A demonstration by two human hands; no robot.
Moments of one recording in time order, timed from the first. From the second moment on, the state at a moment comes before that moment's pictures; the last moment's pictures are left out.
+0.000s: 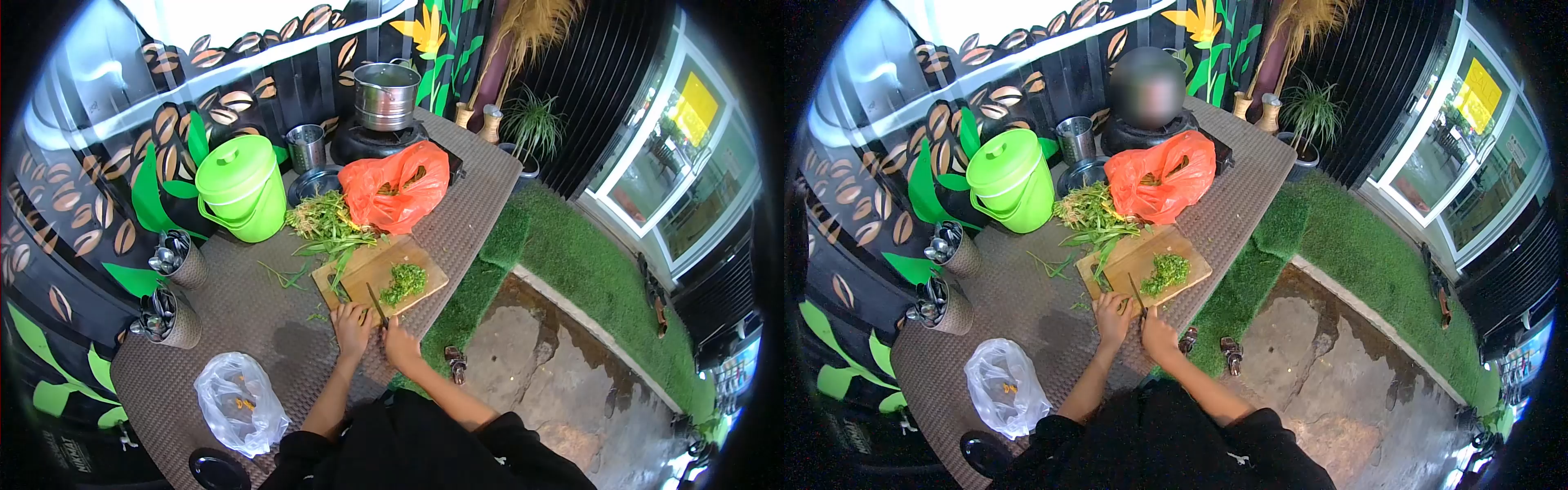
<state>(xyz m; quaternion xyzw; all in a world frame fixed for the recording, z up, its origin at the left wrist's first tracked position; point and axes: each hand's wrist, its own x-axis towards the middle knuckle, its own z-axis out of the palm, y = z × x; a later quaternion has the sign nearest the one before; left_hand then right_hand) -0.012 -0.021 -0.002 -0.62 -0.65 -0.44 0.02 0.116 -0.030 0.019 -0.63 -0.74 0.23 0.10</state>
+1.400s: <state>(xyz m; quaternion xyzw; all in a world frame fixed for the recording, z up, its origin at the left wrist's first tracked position) -0.008 -0.026 0.003 -0.62 -0.63 -0.45 0.04 0.111 -0.012 0.026 -0.59 -0.74 0.30 0.10</state>
